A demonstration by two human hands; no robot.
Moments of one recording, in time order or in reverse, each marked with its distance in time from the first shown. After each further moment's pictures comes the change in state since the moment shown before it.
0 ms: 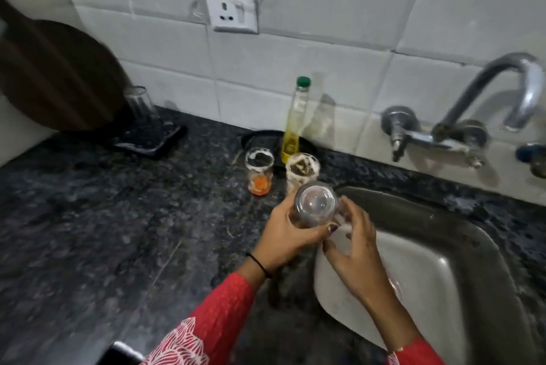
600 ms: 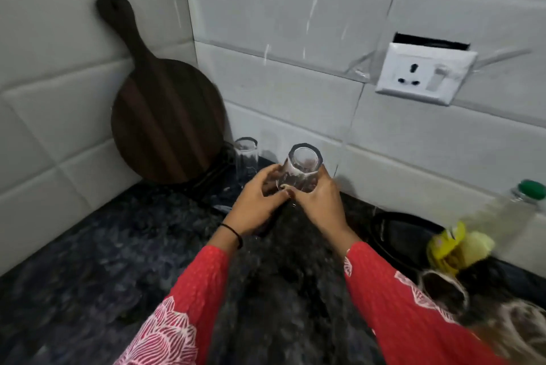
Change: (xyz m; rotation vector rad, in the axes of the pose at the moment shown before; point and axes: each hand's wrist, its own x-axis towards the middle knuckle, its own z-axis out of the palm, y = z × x) left_hand 0.176 -0.013 -0.383 0.147 0.216 -0.103; right_hand 0.283 -0.187 0.332 0.110 -0.093 -0.154
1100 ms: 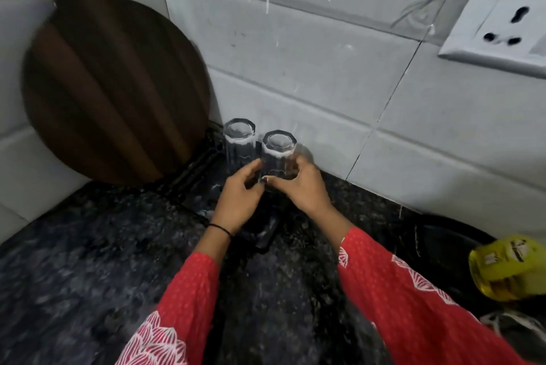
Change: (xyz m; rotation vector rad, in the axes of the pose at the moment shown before) left_hand 0.089 -0.098 -0.028 0.082 0.139 -0.068; right_hand 0.080 0.068 0.086 -0.066 -0.145 0.062
